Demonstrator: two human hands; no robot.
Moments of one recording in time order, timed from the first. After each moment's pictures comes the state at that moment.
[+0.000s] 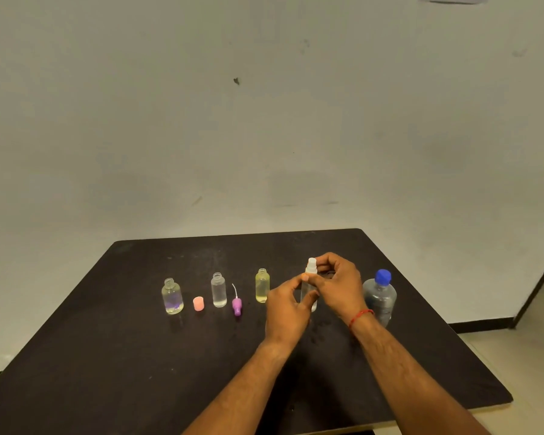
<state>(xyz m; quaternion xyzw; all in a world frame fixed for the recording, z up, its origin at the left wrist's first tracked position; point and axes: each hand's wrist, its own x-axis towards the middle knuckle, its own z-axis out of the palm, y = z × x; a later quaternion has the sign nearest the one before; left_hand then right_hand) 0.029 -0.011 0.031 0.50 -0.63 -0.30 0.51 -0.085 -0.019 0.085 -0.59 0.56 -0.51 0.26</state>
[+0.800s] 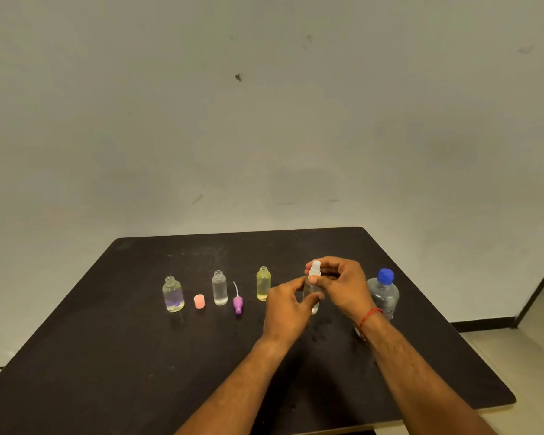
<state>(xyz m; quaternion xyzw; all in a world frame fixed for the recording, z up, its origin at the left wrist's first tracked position) 0.036 -0.008 0.039 0.49 -0.66 -0.29 0.49 -0.096 -0.019 0.086 -0.61 0.53 -0.49 0.33</state>
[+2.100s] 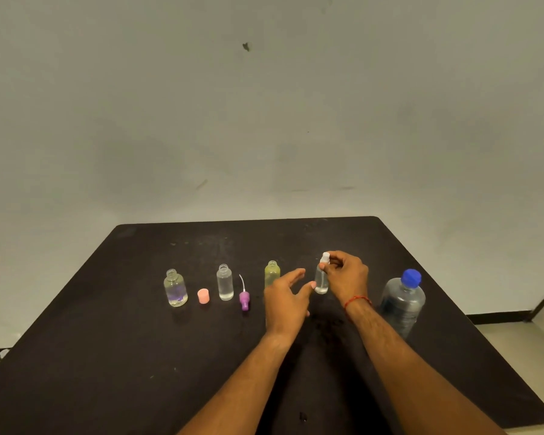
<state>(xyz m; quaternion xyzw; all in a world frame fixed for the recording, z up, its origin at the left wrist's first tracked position) 0.044 -0.046 0.015 0.56 -0.55 -0.34 0.52 -0.086 -0.101 0.028 -0.54 0.65 -0.49 0.21</state>
